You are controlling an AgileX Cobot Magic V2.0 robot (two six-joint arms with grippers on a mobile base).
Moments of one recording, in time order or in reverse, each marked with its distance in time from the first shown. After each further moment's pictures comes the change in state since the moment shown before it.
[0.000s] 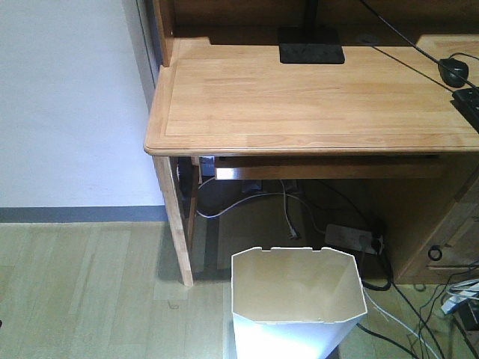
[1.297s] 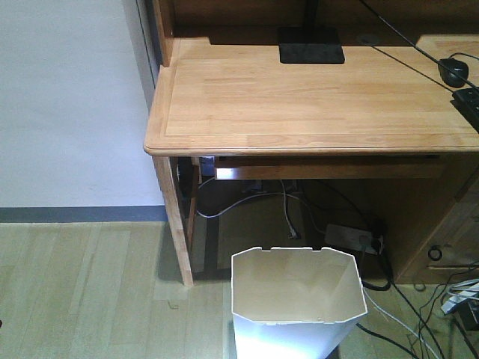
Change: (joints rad) left arm 0.000 0.000 0.000 0.000 0.000 0.000; right arm 0.000 0.000 0.000 0.000 0.000 0.000
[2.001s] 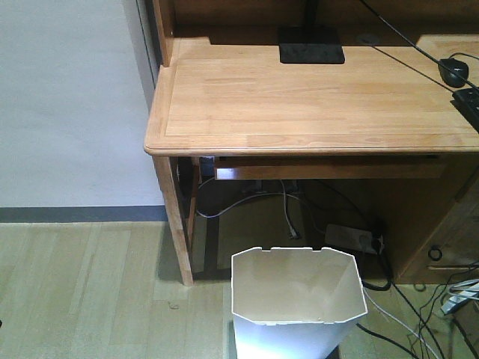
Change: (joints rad) left arm 0.000 0.000 0.000 0.000 0.000 0.000; right arm 0.000 0.123 -0.158 0.061 0.024 0.003
